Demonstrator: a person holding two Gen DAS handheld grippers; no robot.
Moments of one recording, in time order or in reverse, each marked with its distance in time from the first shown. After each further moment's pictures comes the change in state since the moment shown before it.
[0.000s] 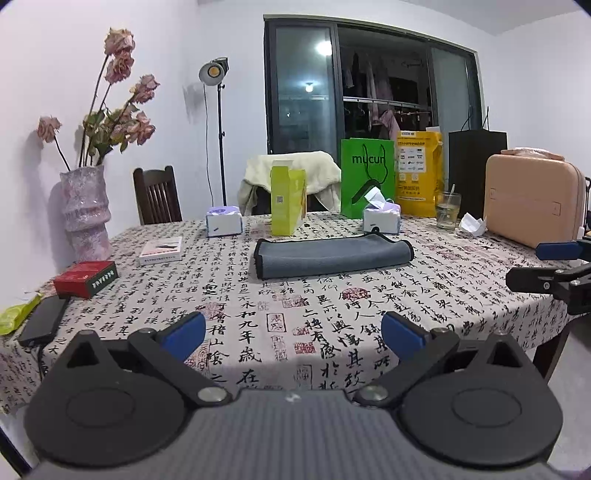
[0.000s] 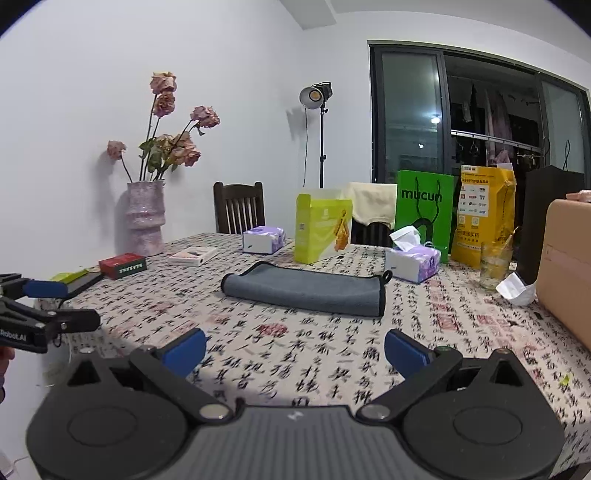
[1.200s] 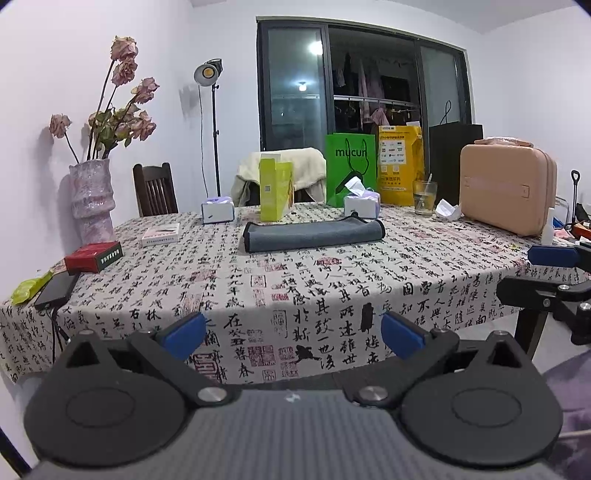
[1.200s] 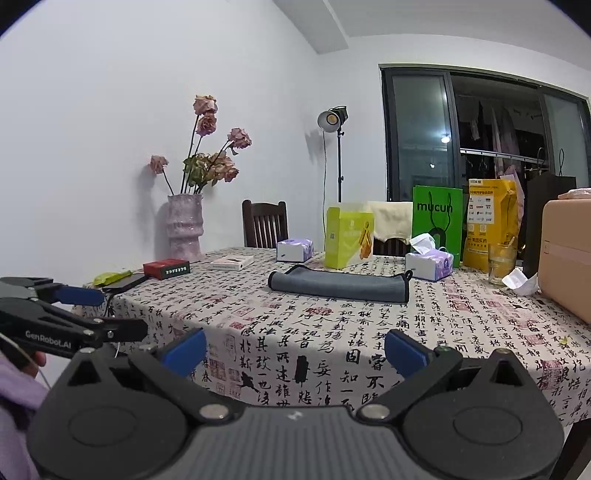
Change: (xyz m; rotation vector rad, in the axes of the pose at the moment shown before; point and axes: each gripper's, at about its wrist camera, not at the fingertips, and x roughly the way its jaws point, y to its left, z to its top) left arm -0.068 -0.022 -0.040 -0.002 0.013 -0.019; right arm -0.087 0.050 -0.055 0.002 -0.085 0.051
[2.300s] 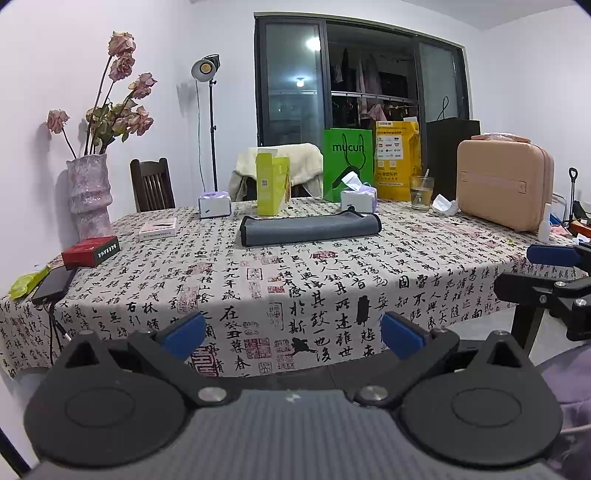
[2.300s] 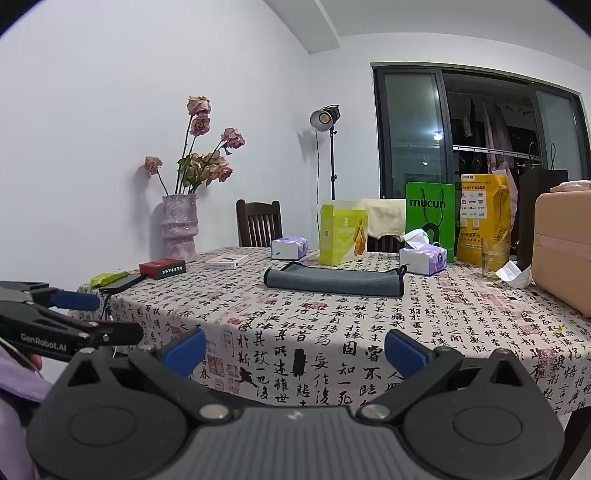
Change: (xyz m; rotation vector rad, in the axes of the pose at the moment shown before) left arm -0.001 -0.004 -0.002 0.000 0.014 -0.009; right arm -0.004 0.002 -0.007 0.020 0.000 -0.022
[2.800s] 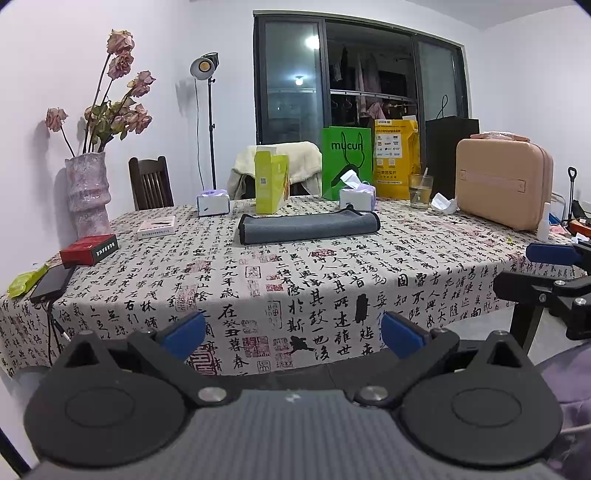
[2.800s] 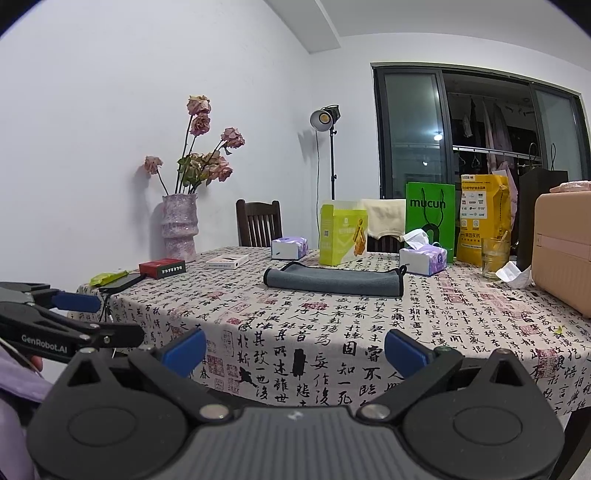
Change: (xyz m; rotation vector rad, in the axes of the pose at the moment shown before) left arm 0.001 -0.001 0.000 0.000 0.003 -0.003; right arm 0.000 0.000 0.000 -0.001 0.000 0.000
